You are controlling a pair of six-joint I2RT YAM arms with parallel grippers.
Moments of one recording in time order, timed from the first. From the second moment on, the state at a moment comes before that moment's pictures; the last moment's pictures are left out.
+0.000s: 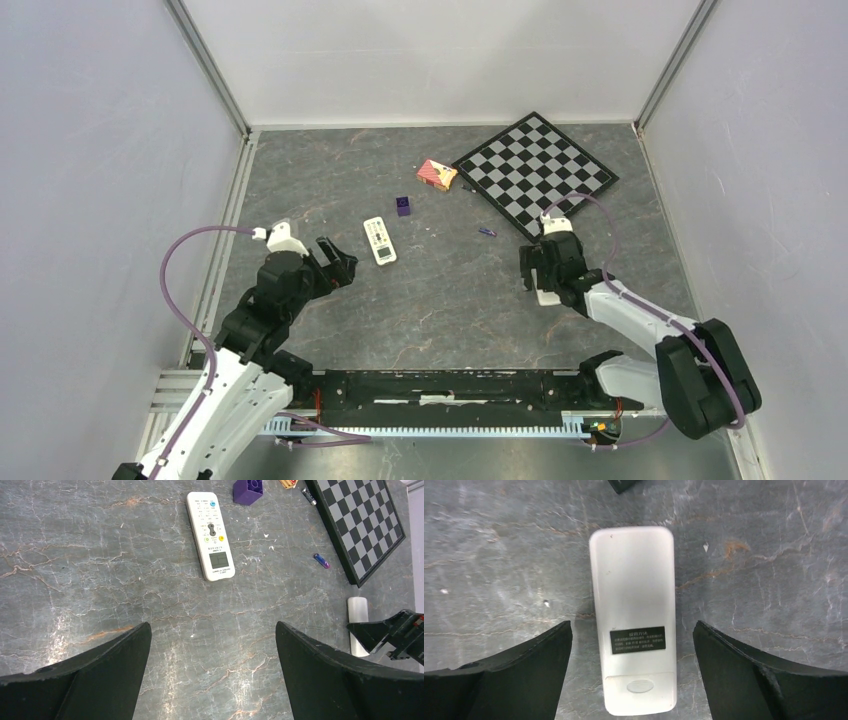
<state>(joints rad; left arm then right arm) -0.42 0.53 0.59 -0.57 -0.20 -0.67 0.38 1.20 0.45 -0.13 0.27 0.22</state>
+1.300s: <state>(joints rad) -0.42 0.28 0.60 -0.71 -0.42 -0.72 1.06 2.18 1.39 0.13 0.47 0.32</state>
